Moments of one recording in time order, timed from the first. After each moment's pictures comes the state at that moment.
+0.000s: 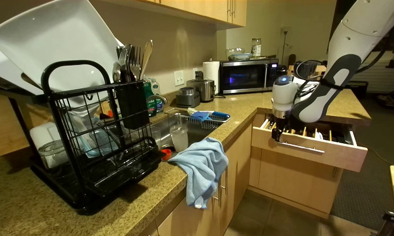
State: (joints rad) arm 0.27 0.46 -0.53 -2.22 -0.54 2.73 0.47
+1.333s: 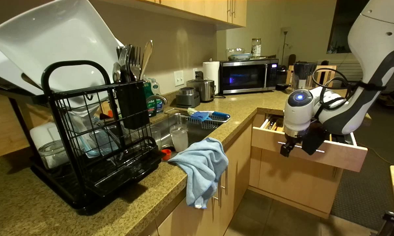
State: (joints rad) arm 0.37 0.34 -0.48 -2.44 -1.08 2.68 1.19
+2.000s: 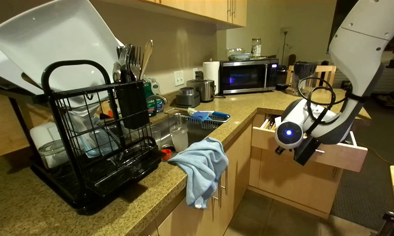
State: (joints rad) arm 0.25 0.45 -0.20 -2.31 -1.47 2.21 1.58
